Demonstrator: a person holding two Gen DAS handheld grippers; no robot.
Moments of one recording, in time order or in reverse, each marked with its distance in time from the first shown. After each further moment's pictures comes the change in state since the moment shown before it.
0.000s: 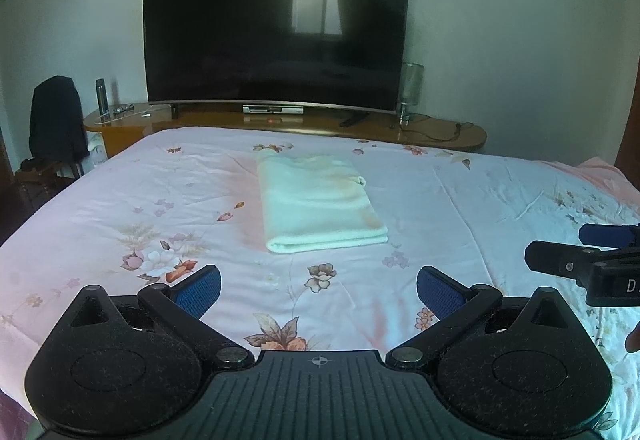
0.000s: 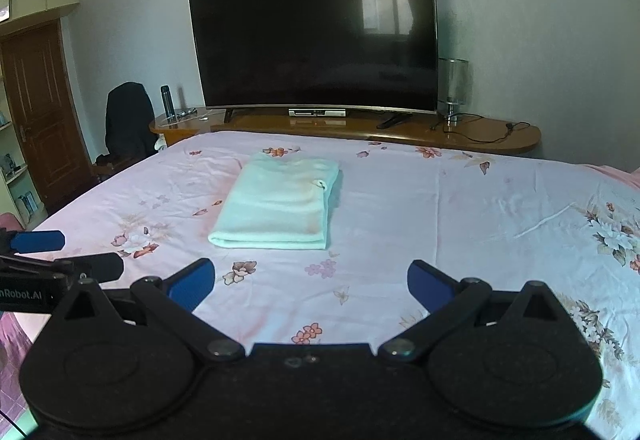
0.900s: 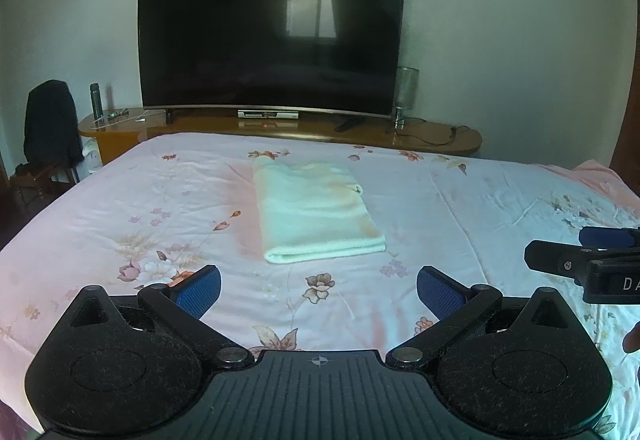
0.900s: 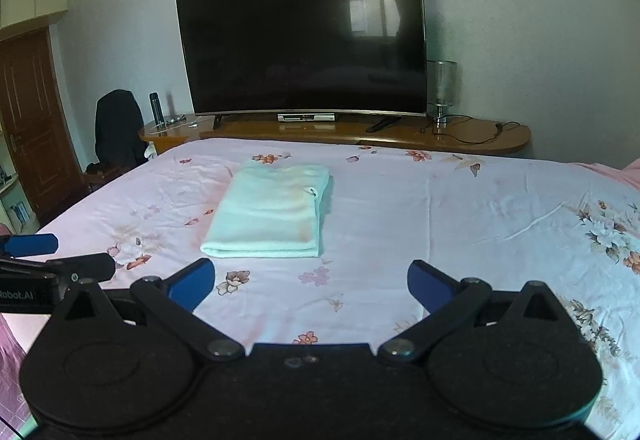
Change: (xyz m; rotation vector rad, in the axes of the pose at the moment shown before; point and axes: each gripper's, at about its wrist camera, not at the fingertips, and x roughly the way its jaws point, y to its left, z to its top) left arm 0.005 0.003 0.009 0.007 -0.008 -0.017; right arm 0.004 0.007 0.004 0.024 -0.016 -0.032
